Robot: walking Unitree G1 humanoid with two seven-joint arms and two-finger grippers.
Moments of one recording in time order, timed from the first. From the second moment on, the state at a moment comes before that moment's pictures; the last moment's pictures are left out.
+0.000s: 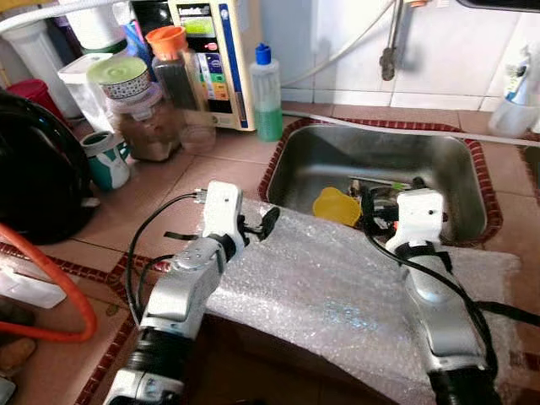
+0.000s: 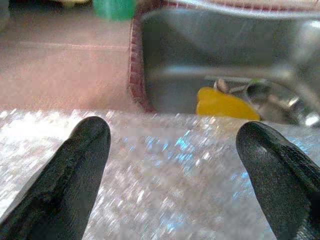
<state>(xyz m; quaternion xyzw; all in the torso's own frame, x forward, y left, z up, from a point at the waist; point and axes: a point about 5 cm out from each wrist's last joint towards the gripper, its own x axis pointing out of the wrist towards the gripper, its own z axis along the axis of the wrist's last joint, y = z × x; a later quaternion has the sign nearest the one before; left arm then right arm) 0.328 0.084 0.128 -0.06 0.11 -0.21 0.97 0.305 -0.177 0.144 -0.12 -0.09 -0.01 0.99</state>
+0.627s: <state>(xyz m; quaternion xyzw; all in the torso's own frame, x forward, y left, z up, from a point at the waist) 0.334 0.057 0.134 -0.13 0.06 -0.21 0.97 0.300 -0.169 0.155 -0.12 -0.06 -0.01 0.99</state>
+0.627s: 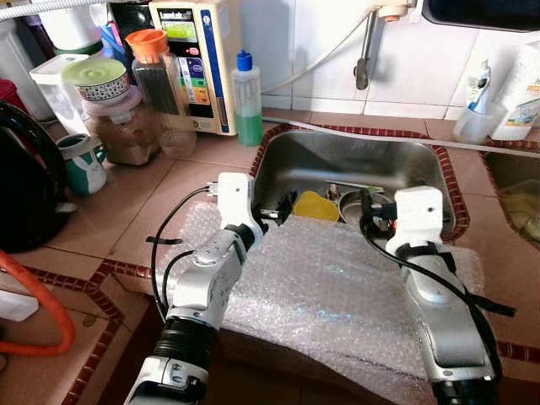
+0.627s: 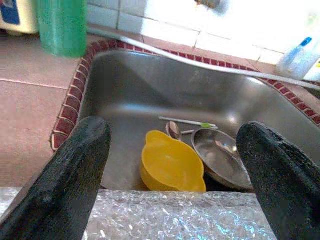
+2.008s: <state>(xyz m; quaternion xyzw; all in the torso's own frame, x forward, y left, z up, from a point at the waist) 0.330 0.054 0.126 -0.15 0.06 -0.20 0.97 0.302 -0.178 0.158 -0.12 -0.05 -0.03 0.99</state>
